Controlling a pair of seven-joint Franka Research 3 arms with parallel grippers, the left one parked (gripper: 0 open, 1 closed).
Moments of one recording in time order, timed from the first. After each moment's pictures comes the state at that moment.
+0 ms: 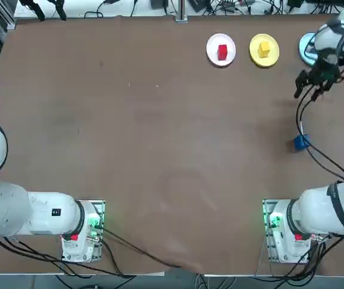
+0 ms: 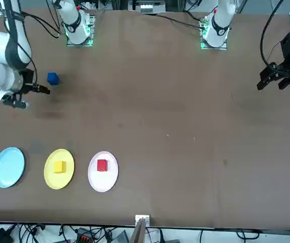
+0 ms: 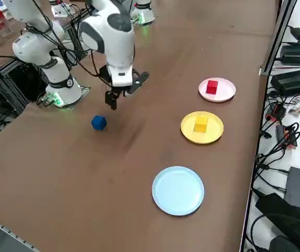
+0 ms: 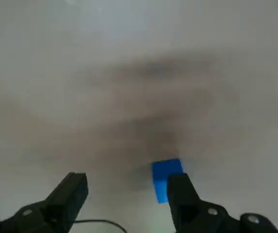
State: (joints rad) arm -0.09 0.03 -0.14 -2.31 -0.02 2.06 -0.04
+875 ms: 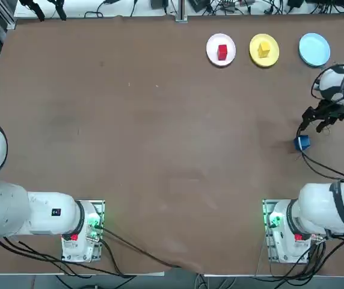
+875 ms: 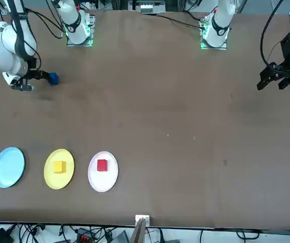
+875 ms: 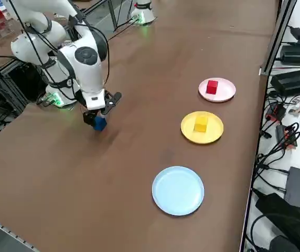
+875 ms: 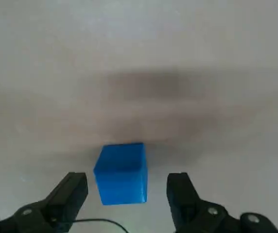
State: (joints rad) arm -0.25 -0.01 -0.14 -2.60 -0.07 2.33 -0.26
